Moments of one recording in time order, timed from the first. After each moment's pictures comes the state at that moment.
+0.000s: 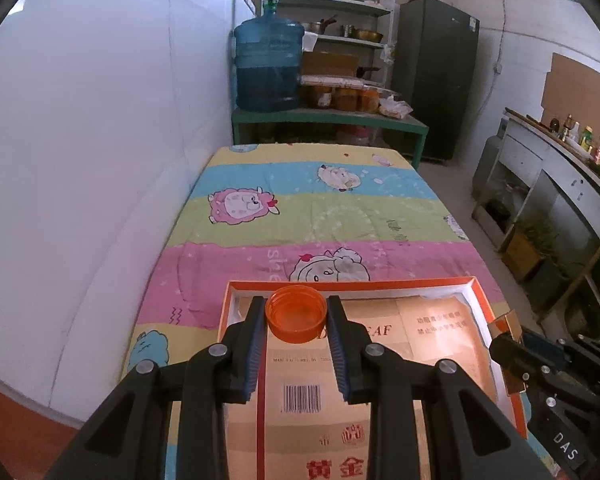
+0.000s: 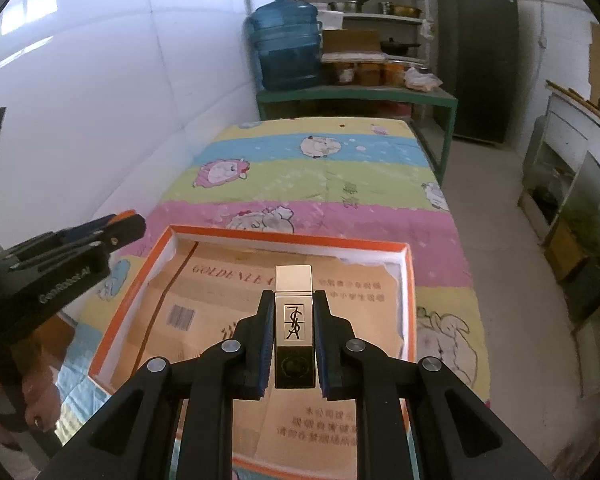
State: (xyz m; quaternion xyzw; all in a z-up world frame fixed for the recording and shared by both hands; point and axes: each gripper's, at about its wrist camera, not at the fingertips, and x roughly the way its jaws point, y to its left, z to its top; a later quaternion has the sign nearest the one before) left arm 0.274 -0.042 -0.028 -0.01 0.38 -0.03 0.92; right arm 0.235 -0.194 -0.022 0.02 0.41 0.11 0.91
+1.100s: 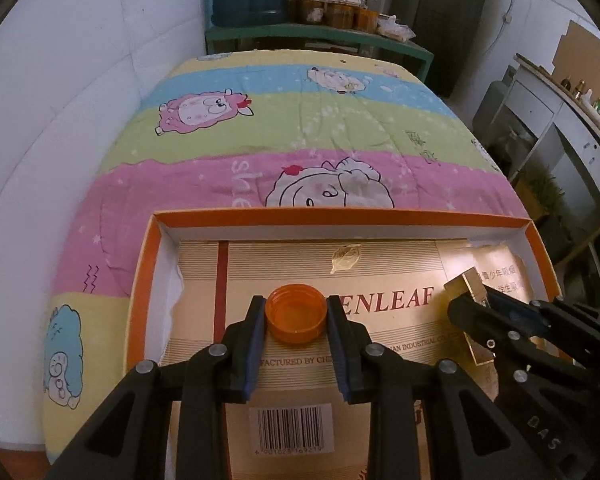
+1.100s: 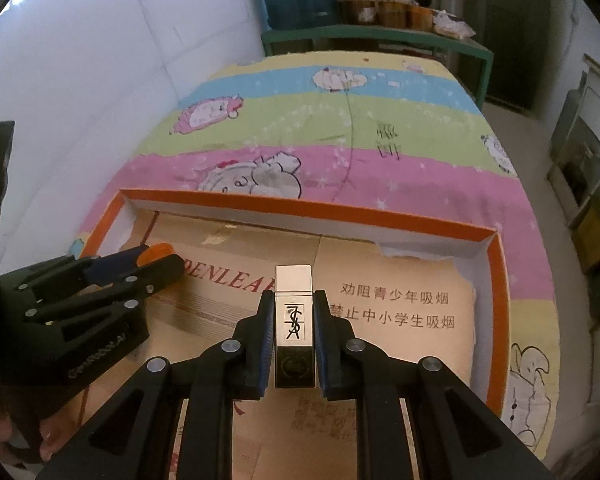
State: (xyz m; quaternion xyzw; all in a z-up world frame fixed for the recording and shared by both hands) left arm 0.339 -0.056 -0.126 -0.01 0.50 -0.06 0.86; right arm 0.321 -0.177 -0.112 0.01 0.49 0.13 0.86
